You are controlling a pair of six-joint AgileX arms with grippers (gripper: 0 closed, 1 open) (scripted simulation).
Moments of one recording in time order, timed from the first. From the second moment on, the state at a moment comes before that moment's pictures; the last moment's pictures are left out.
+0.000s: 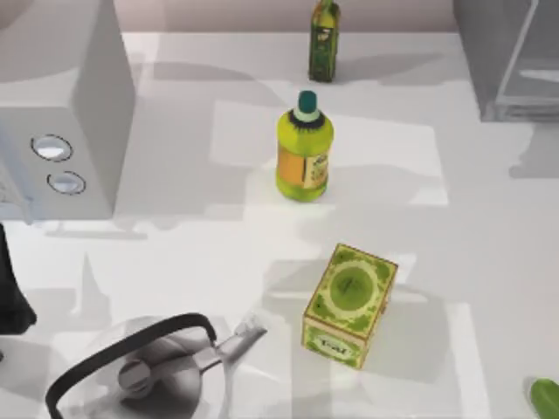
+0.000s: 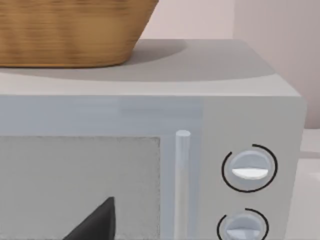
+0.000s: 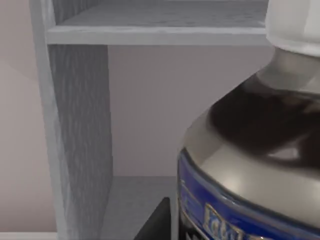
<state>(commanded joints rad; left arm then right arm) 0.00 0.00 0.00 0.00 0.00 0.00 -0.17 1.26 0.60 0.67 -0.15 0.01</state>
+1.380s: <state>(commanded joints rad) 0.00 0.00 0.00 0.00 0.00 0.00 0.01 0.01 0.01 0.01 0.00 0.00</state>
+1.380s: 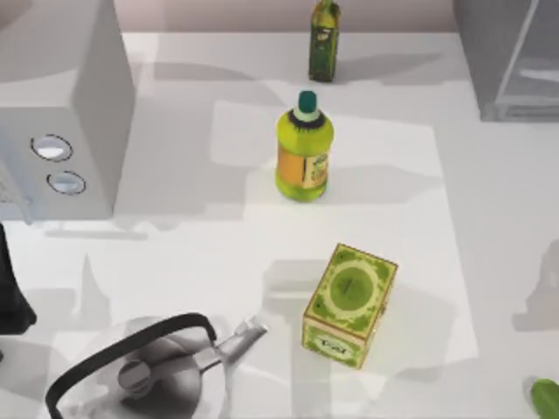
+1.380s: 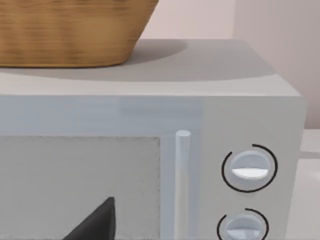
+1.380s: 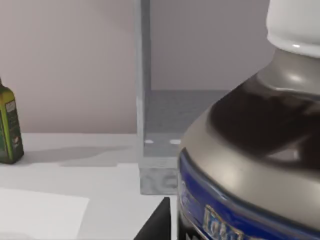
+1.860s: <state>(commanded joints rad) 0.00 0.00 0.00 0.00 0.00 0.00 0.37 0.31 0.05 0.42 0.24 0.02</state>
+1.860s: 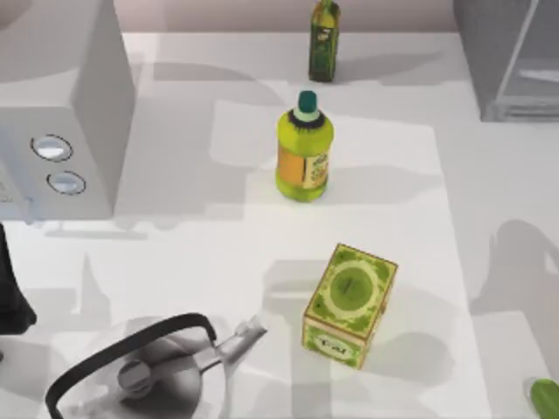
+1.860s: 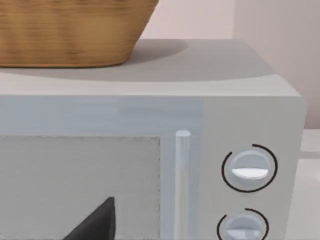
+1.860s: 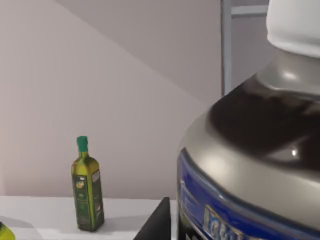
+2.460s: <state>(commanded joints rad) 0.00 0.00 0.00 0.00 0.00 0.00 0.78 0.91 0.03 0.92 0.72 0.02</state>
